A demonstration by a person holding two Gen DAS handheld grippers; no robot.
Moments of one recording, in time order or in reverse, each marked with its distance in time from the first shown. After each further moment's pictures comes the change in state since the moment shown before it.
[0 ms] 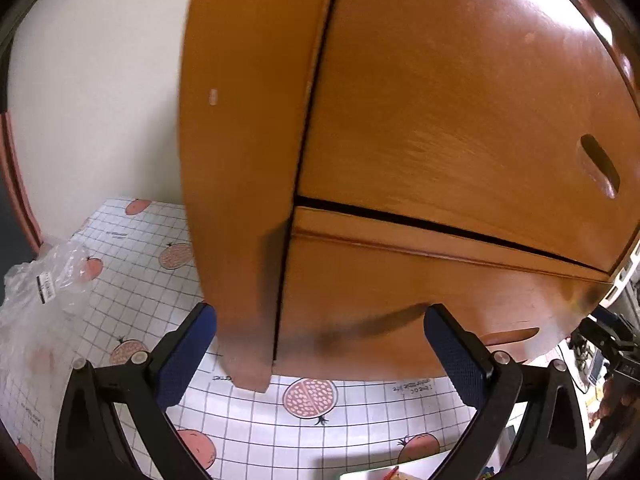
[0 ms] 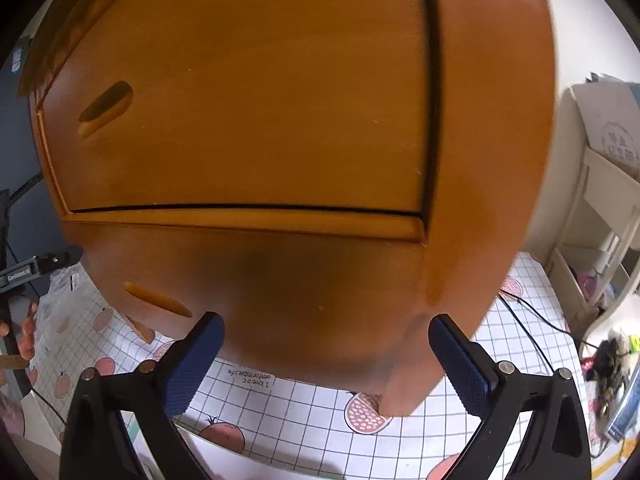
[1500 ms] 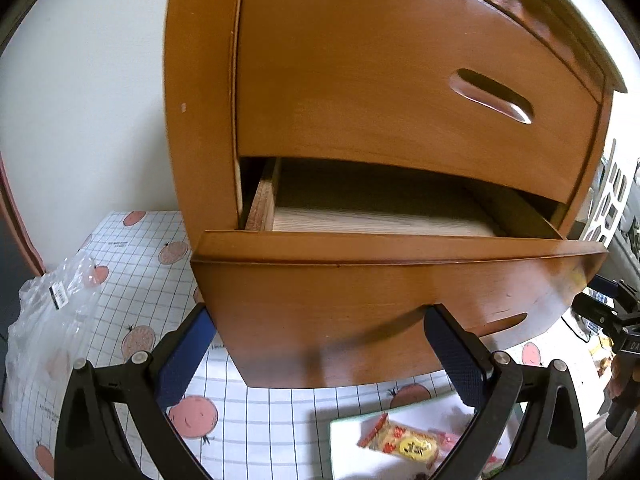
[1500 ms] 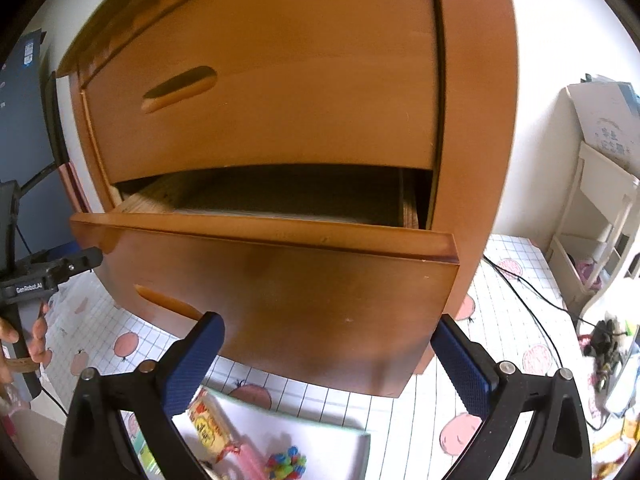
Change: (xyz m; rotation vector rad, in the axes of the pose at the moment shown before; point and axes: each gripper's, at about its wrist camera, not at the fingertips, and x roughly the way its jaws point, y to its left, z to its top) left arm -0.058 -0.035 -0.043 0.135 -0.002 0.000; right arm -0.052 0.022 -0.031 0.005 0.018 0.018
